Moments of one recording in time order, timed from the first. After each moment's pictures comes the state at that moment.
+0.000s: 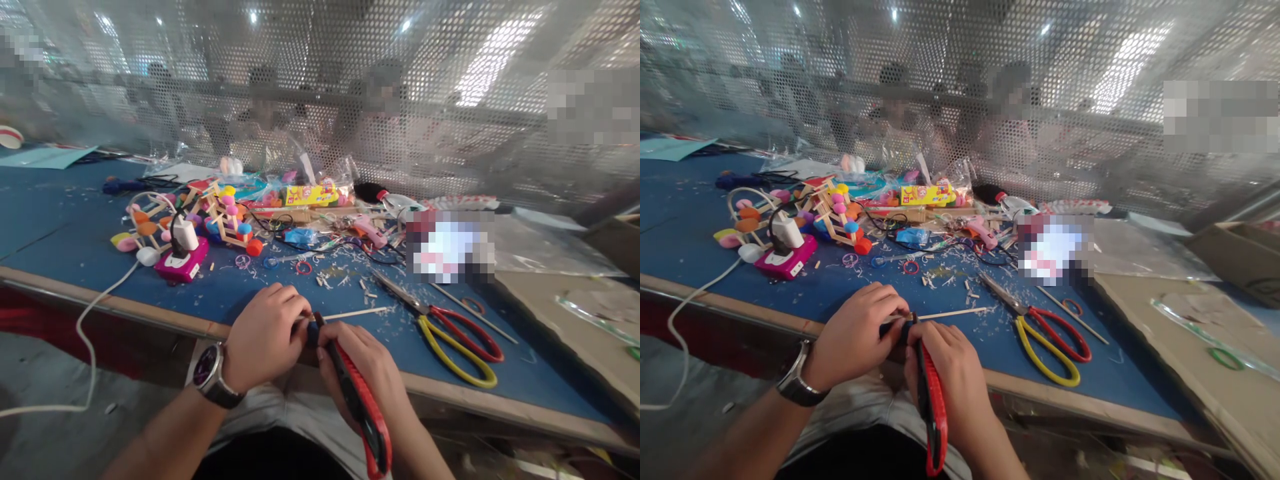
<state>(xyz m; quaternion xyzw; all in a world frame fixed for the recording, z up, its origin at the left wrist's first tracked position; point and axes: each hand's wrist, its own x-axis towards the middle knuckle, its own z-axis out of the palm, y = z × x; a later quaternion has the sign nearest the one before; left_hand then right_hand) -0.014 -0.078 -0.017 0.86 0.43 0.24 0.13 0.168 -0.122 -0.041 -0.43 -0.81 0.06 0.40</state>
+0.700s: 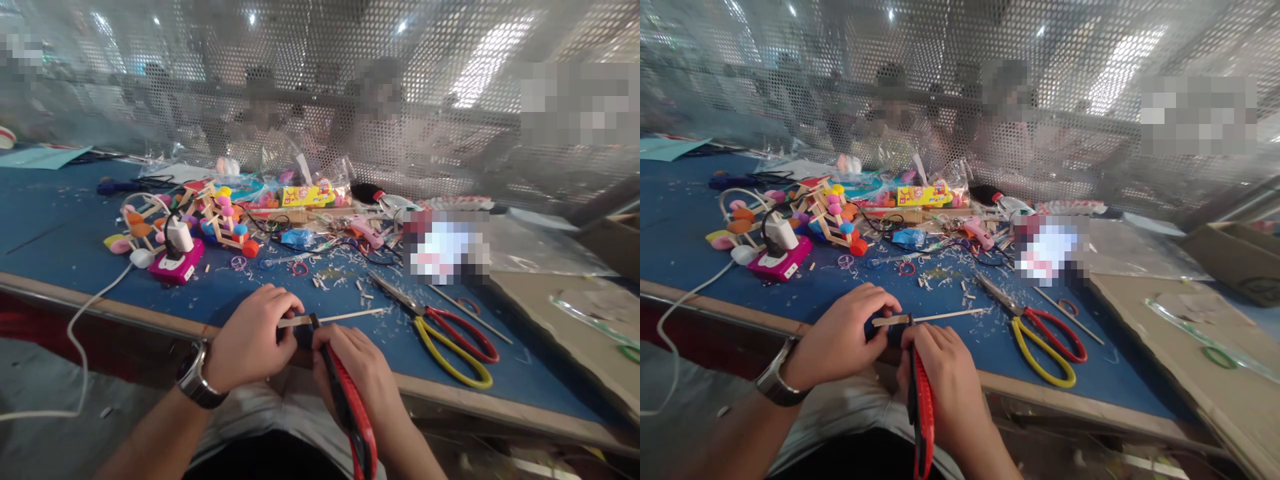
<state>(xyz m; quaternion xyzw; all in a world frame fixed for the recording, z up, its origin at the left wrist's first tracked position) -0.025 -0.076 -0.012 0.85 0.41 0.26 0.19 0.164 -0.122 -0.041 -0.42 -0.81 0.05 0.40</state>
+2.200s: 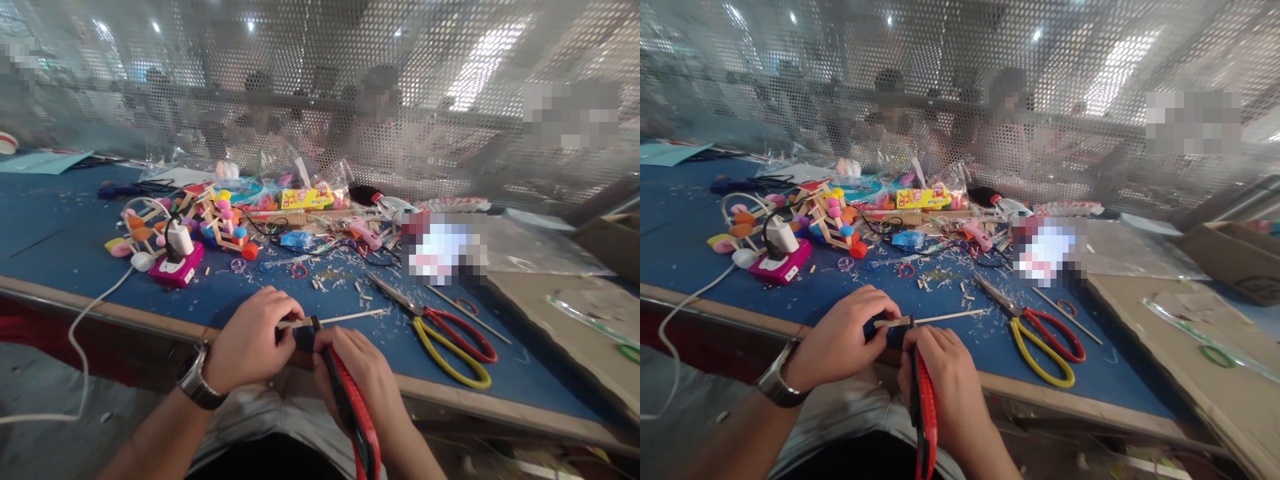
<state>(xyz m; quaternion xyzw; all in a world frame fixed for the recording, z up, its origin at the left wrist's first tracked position) -0.026 -0.075 -0.013 0.86 0.39 0.28 0.18 0.163 -0.123 -0.040 -0.43 -0.80 0.05 0.41</state>
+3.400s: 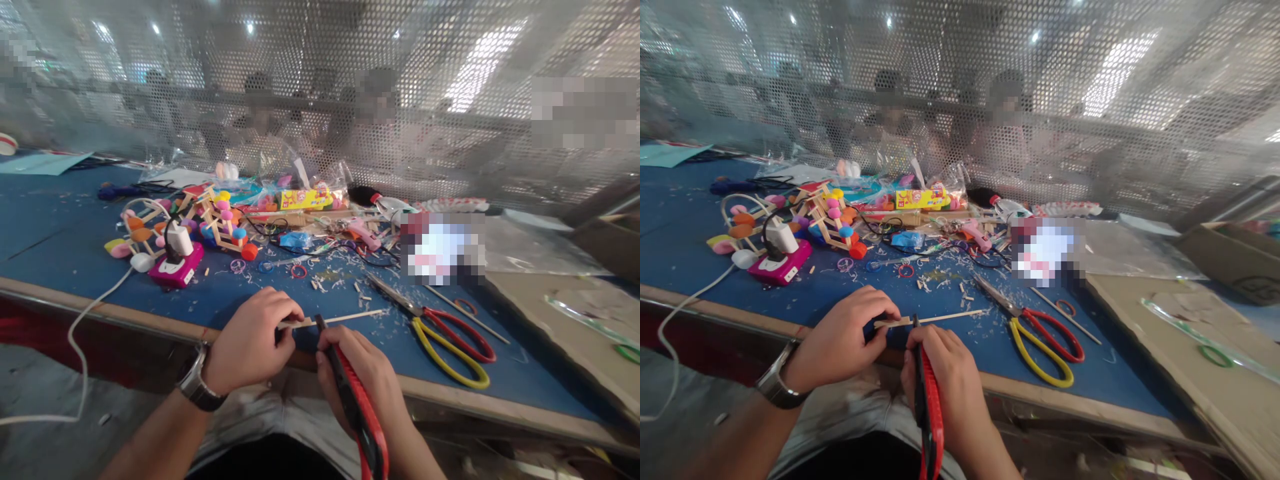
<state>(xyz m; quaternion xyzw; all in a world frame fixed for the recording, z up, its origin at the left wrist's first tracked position) -0.026 -0.075 -0.014 0.86 0.40 0.28 0.18 0.166 -0.124 -0.055 -0.45 -0.77 0.06 0.45</state>
